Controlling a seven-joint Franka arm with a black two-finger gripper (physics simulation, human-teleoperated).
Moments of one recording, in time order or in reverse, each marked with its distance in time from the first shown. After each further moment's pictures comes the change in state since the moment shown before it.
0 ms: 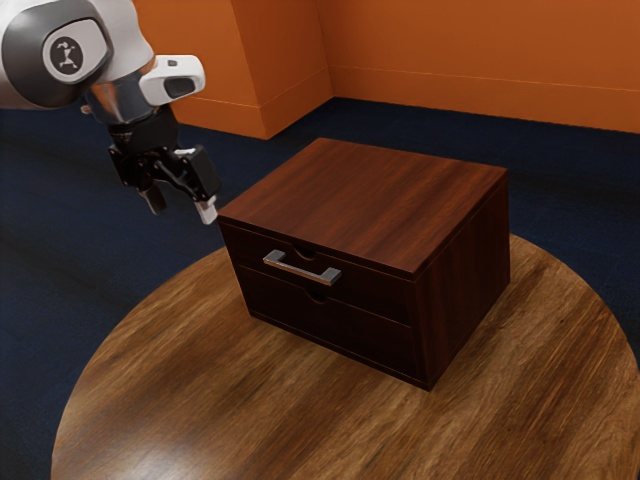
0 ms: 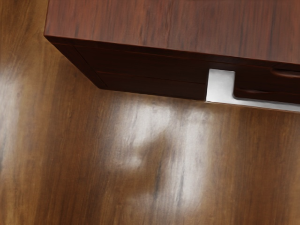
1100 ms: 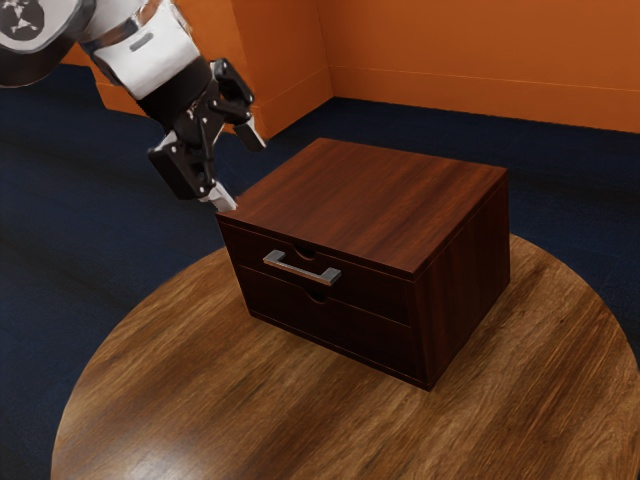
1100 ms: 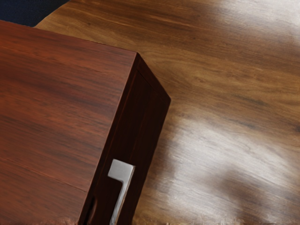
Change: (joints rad) arm -0.066 -0.158 -0.137 -0.067 -0.094 0.145 1.197
